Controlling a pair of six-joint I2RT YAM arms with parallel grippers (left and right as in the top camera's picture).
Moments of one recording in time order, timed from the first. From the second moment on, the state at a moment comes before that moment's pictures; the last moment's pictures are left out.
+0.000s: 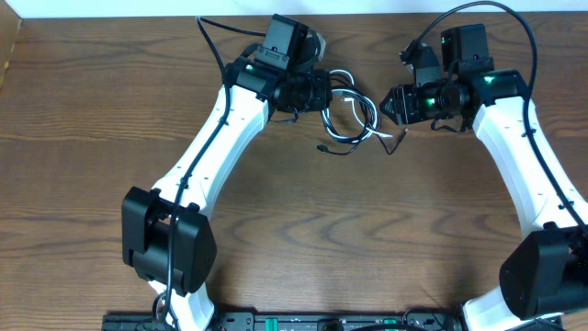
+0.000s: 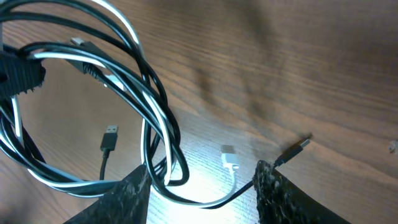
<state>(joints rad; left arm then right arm) -0.41 1.89 1.70 -0.78 0.38 -0.42 0.15 1.72 1.49 -0.84 -0.40 -0.01</state>
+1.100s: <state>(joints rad) -0.41 1.89 1.70 -0.78 0.38 -0.44 0.21 1.75 1.49 -0.83 -0.28 0.03</state>
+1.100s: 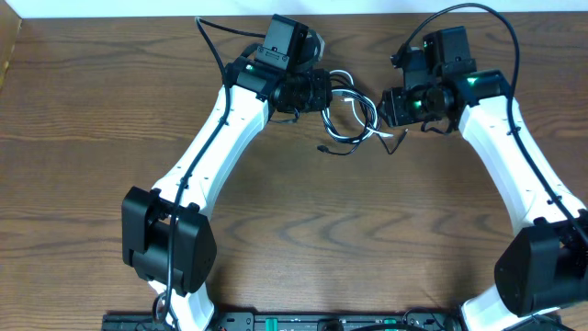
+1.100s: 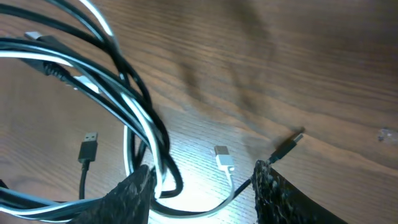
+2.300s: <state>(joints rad) -0.28 1.88 1.69 -0.80 0.65 -0.41 0.26 1.92 1.50 -0.77 -0.21 0.16</state>
